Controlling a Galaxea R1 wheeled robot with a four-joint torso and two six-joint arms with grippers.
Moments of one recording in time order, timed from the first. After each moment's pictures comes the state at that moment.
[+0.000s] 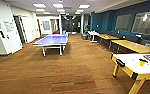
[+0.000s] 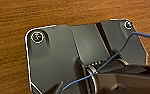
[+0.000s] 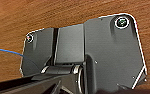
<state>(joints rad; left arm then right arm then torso) 1.53 3.08 -2.80 0.19 -0.13 -0.08 -1.54 3.06 -2.74 -0.23 0.13 0.22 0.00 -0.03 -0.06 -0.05</state>
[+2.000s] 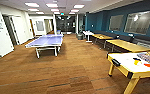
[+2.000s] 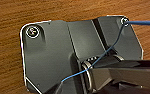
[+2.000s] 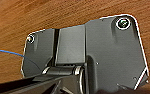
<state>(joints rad) 1.54 3.09 -2.80 0.19 -0.13 -0.08 -1.54 3.06 -2.73 -0.23 0.13 0.22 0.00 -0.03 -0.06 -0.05</state>
